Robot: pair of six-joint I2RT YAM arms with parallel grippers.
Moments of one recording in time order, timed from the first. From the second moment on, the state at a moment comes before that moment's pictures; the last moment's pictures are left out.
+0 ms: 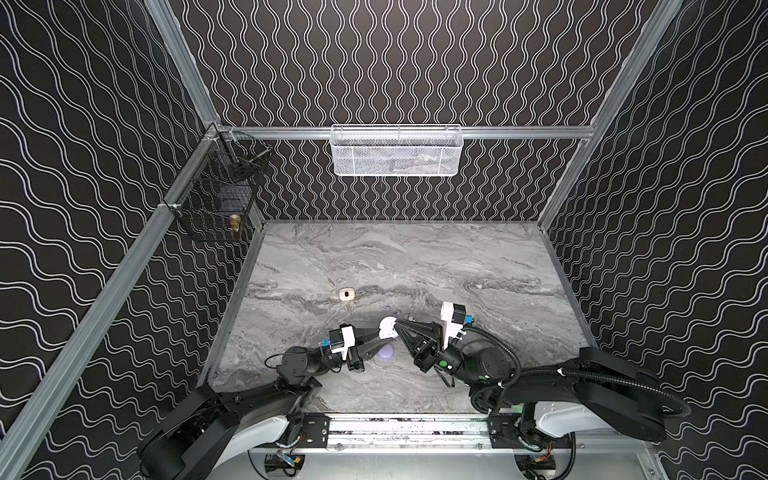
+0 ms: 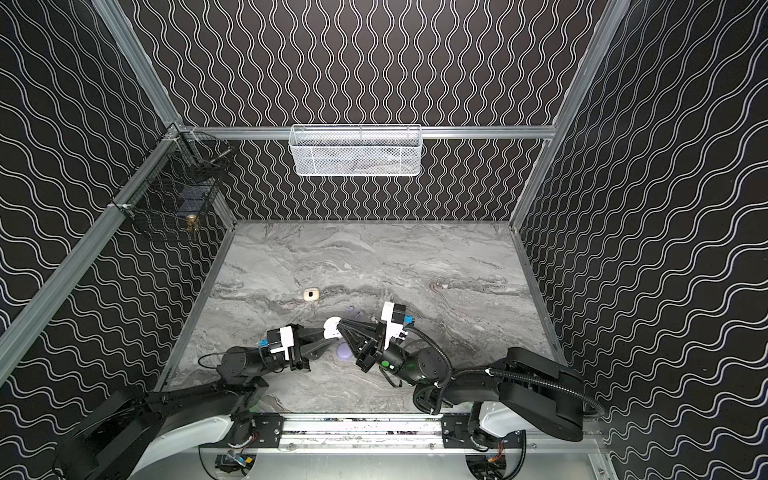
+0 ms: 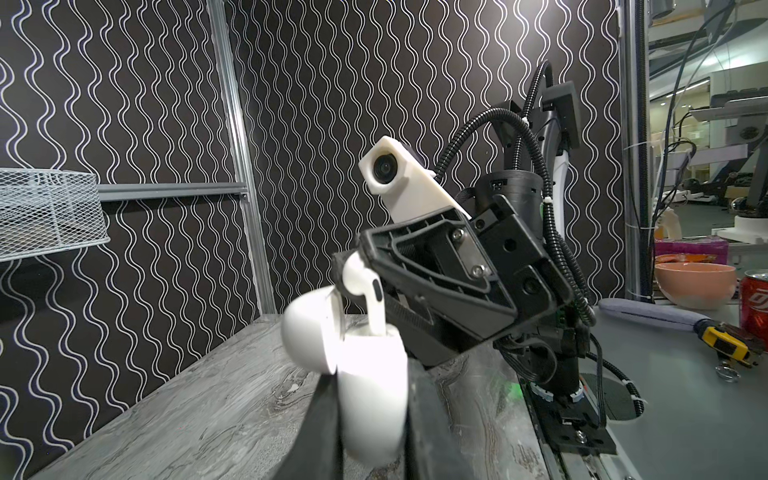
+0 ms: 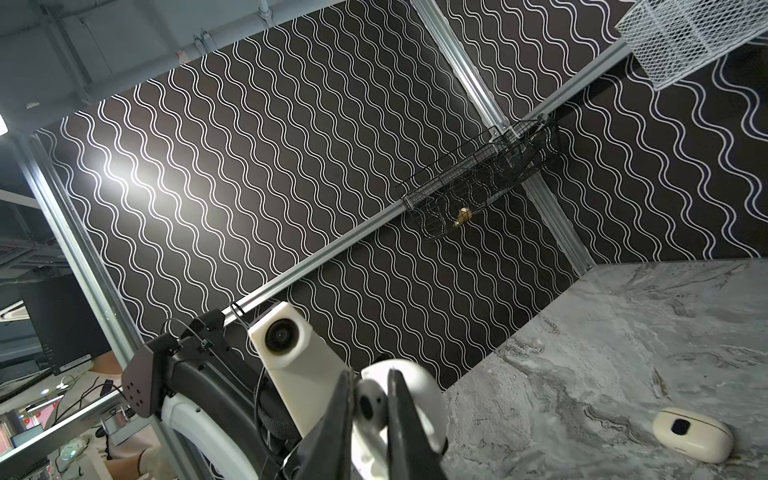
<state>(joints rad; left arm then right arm) -0.69 1.05 0.07 1.43 0.59 -0.12 1.17 1.37 0.35 1.48 0.02 0.59</state>
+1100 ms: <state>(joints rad) -0.69 1.00 0.04 1.34 0.57 -0.12 1.24 1.43 0.28 1.52 0.18 0.61</state>
